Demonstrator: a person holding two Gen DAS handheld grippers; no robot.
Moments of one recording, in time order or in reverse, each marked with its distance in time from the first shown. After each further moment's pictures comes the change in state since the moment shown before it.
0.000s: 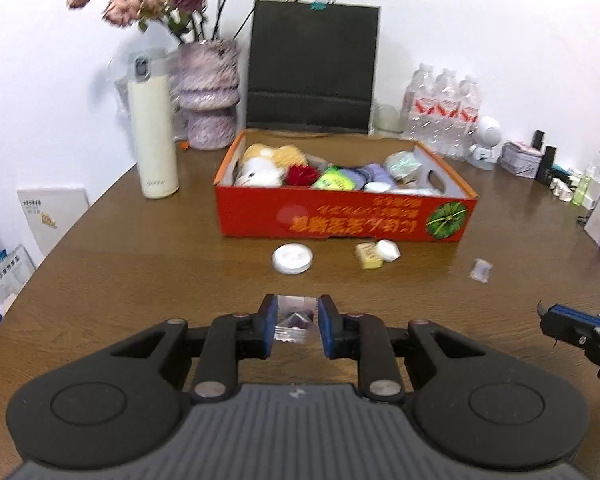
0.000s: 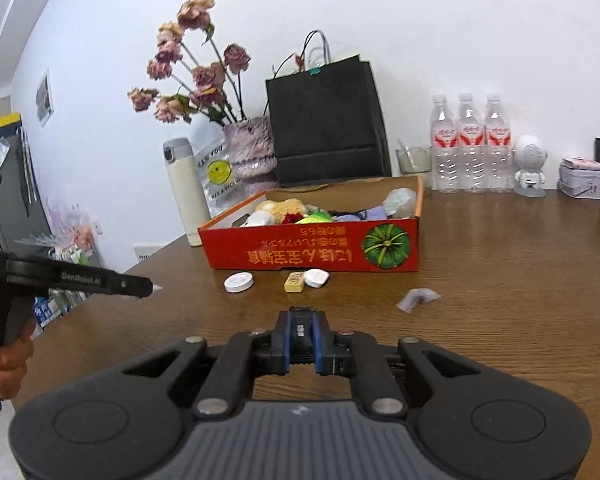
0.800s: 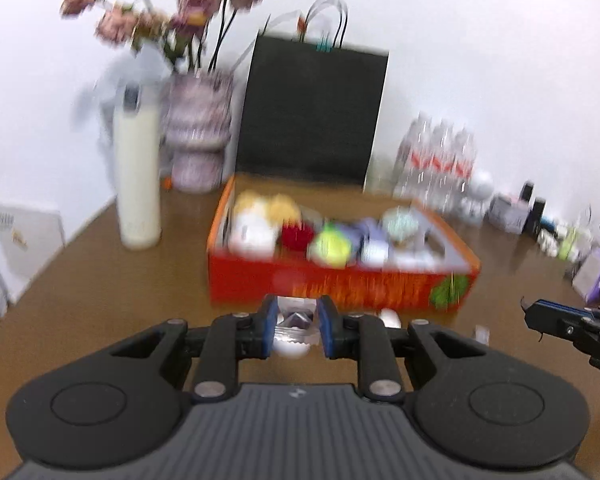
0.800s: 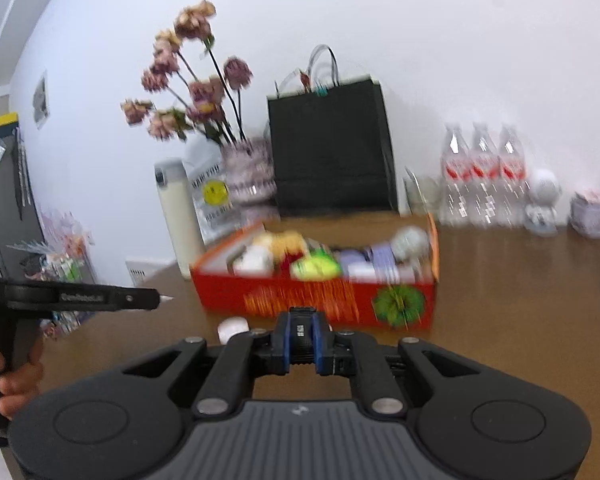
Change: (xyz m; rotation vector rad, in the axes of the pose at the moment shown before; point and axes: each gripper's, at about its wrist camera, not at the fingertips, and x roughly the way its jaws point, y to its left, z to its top) left arm 0.037 0.039 0.048 -0.055 -0.135 -0.097; right arm 0.047 0.011 0.060 -0.038 -0.047 -0.011
